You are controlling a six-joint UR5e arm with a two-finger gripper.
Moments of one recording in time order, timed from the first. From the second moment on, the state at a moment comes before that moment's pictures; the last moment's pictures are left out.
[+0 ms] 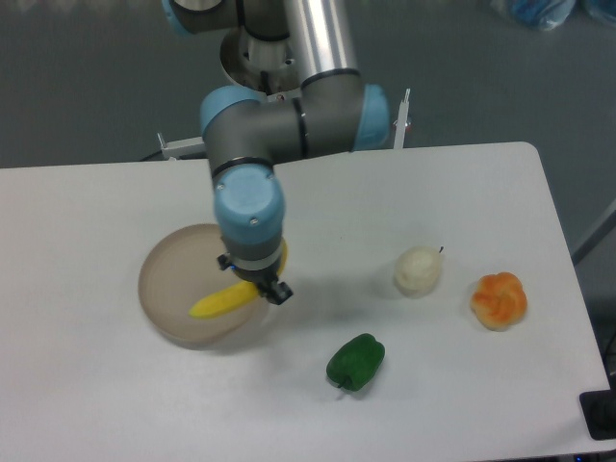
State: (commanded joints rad) arm 1.97 -1.99 -1.63 -1.26 1.56 1.04
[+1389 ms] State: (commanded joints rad) arm 2.17 -1.99 -1.51 -1.11 1.63 1.03
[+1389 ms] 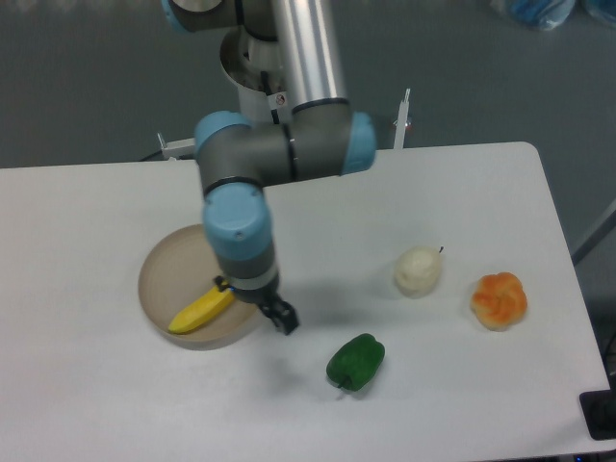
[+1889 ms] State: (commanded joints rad) arm 2.45 -2.00 -1.41 -1.13 1.61 1.34
